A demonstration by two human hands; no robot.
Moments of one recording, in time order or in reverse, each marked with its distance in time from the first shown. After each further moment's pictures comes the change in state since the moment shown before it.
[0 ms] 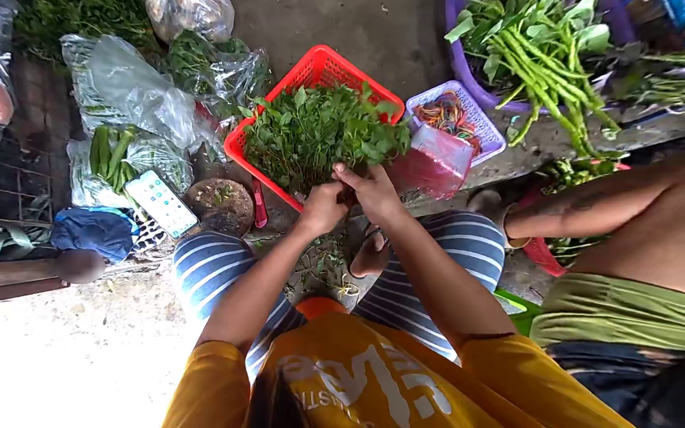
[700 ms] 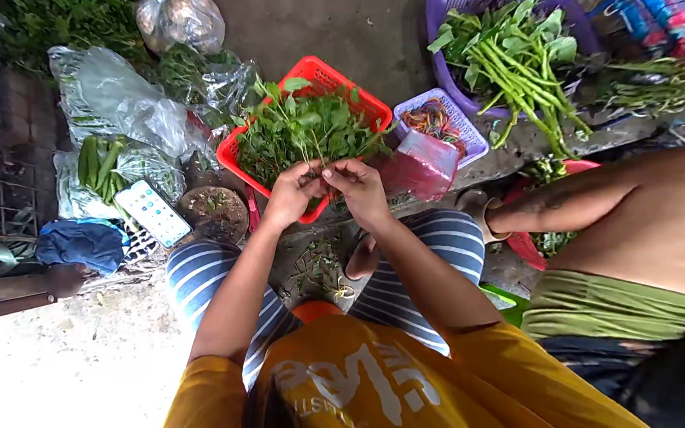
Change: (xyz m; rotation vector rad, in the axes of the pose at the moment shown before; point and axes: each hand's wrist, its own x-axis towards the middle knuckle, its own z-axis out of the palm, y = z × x) left_hand -0.001 -0.011 -0.040 -0.386 0.140 0.106; right_hand -0.003 0.002 0.007 -0.015 -0.016 -0.252
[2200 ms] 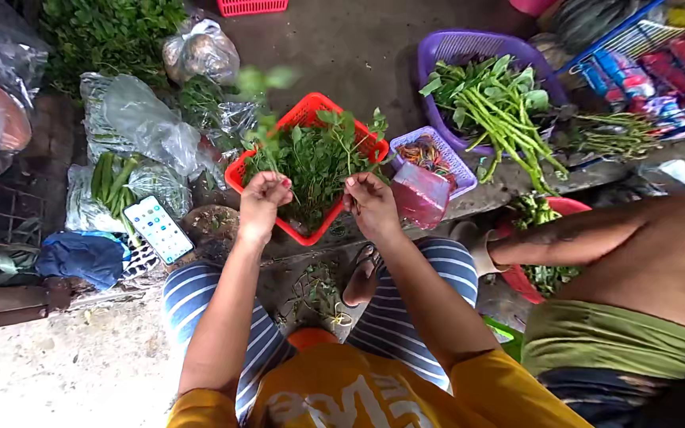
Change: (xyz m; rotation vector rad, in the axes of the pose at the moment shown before) left_hand -0.013 0.012 -0.037 -0.322 0.378 0.013; right_hand 0.011 -0.023 -0.009 0.139 0.085 0.135
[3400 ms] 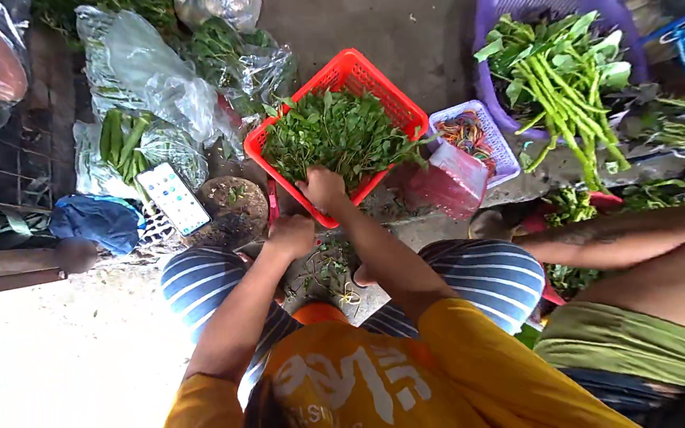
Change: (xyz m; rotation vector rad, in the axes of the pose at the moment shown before) left_hand -0.021 0.000 -0.004 1.423 -0.882 -0.515; right_hand 0.070 0.095 0.101 -1.421 -0.414 0.186
